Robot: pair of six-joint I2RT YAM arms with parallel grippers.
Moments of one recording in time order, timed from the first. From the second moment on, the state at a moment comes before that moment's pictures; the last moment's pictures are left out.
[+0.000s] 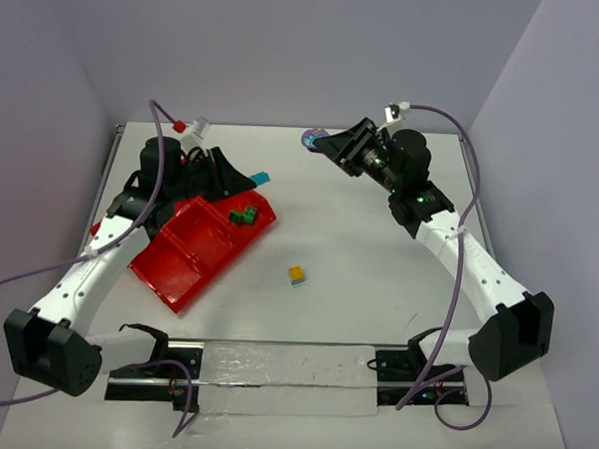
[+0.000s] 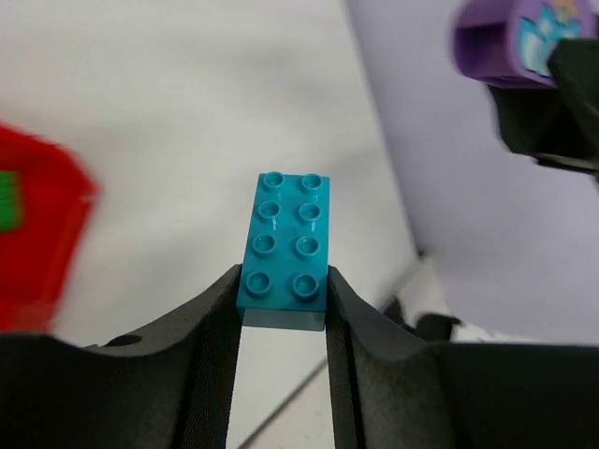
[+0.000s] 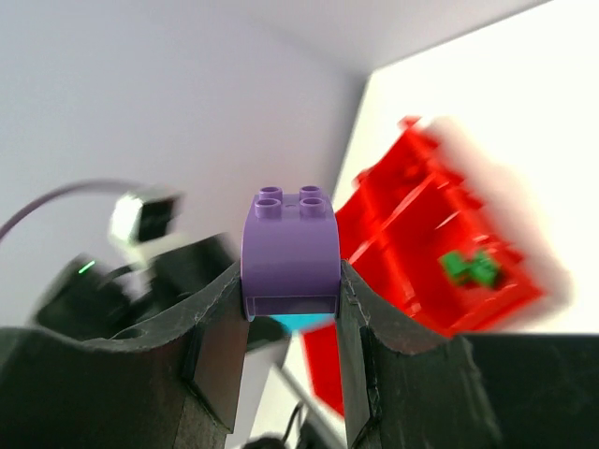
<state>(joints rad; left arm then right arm) -0.34 1.21 1.10 -0.27 0.50 -0.67 0.42 1.31 1.18 0.07 -0.27 1.00</state>
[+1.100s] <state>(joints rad) -0.34 1.23 0.99 -0.68 -0.27 -0.60 0.39 1.25 1.13 -0.08 -0.20 0.90</state>
